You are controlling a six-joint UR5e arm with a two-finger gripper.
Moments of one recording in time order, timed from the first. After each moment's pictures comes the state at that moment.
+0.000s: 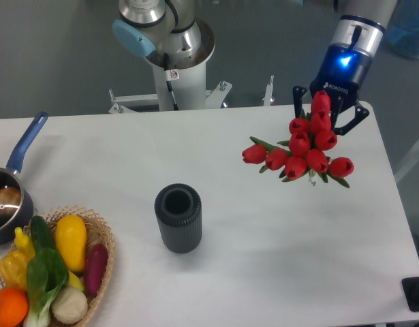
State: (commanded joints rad) arm 2.99 -1.68 -1.72 -1.11 0.65 1.40
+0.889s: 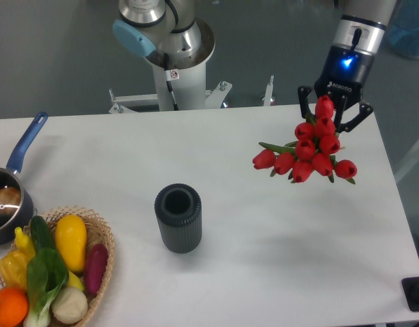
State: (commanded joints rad) arm 2.99 -1.65 -1.73 -1.14 0.95 1.38
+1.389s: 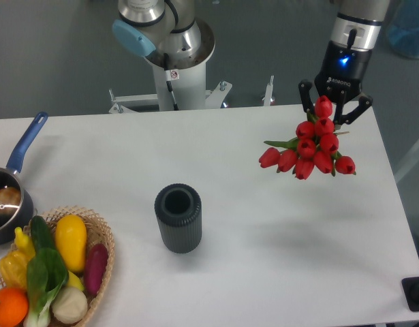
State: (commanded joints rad) arm 2.97 -1.65 -1.74 -1.14 1.17 1.40
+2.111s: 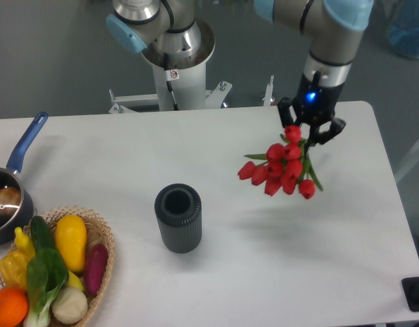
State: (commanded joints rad) arm 2.76 -1.75 -1.75 -1.14 1.37 1.42
